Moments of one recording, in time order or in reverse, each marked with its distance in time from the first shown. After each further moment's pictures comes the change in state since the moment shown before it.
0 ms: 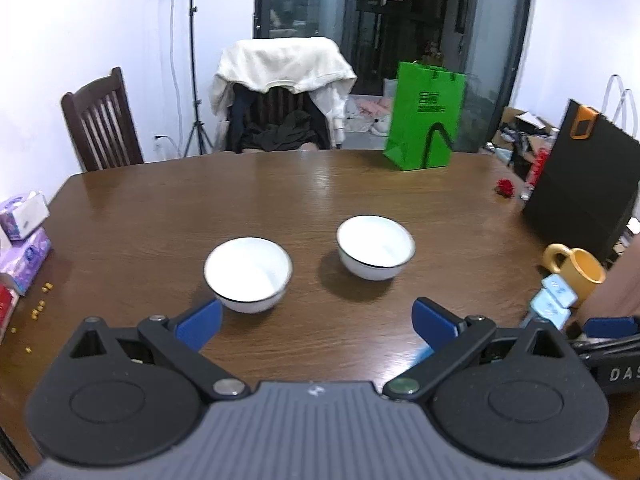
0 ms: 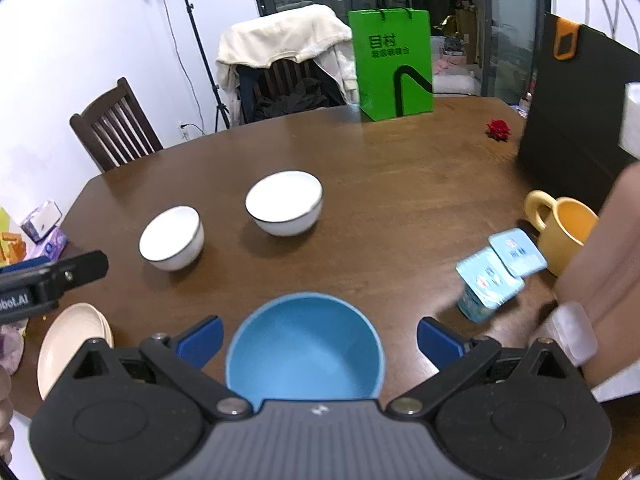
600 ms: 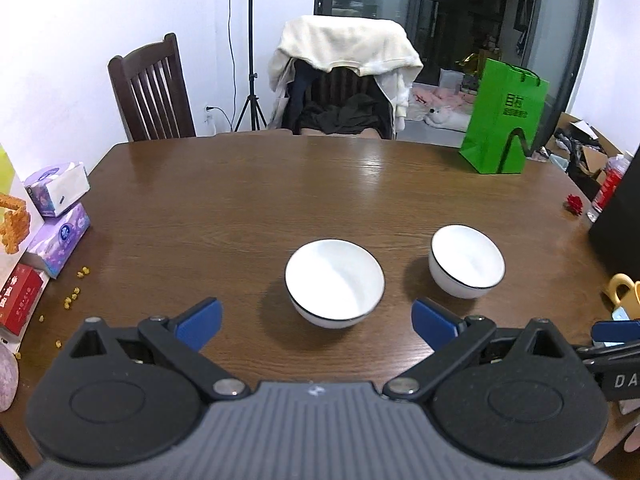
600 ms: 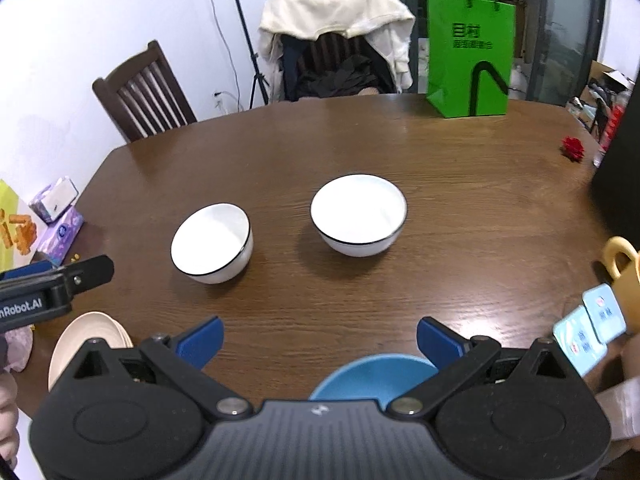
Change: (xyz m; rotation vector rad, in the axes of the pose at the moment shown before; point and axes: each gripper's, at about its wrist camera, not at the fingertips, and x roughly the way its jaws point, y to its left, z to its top) left arm 0.049 0.077 0.028 -0.099 0.069 0.113; right arm 0.074 0.078 0.058 -0.094 0.098 0.061
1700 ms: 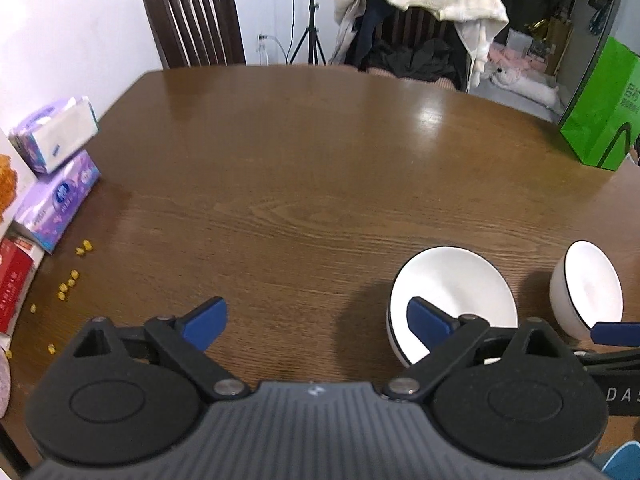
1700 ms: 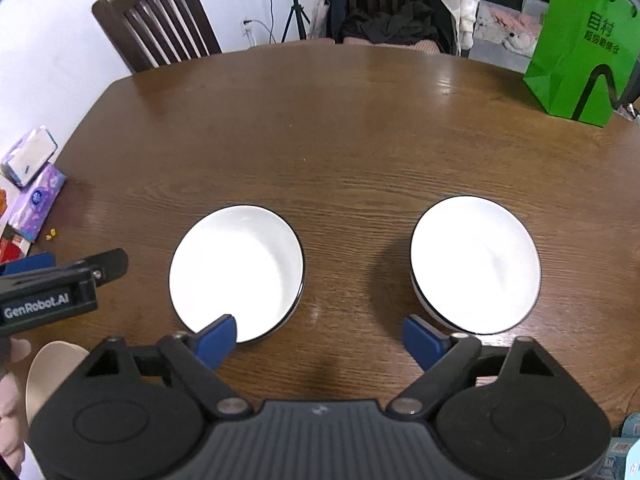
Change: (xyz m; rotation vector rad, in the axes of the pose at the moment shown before) left arm 0.146 0.072 0.041 -0.123 0.216 0.120; right arm 0.144 0.085 0.087 -0.120 0.214 0.015
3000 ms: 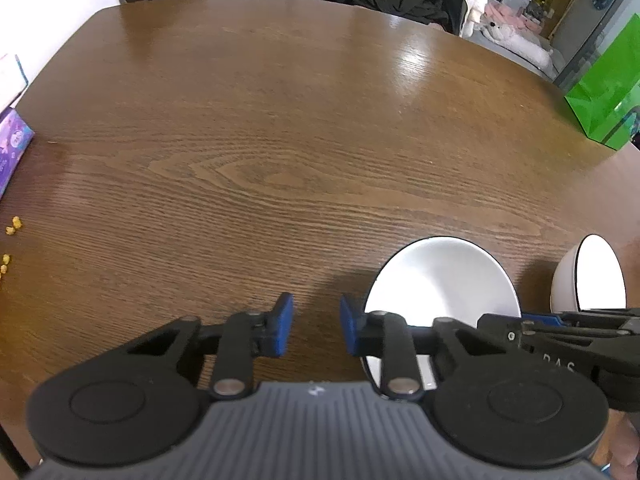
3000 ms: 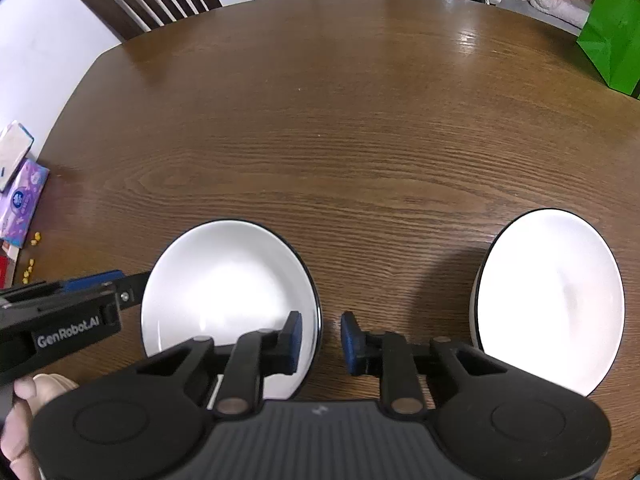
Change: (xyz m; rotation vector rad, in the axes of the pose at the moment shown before) left arm 0.070 -0.014 0.023 -0.022 0.203 -0.089; right arm 0.087 0.003 0.046 0.023 0.151 0.065
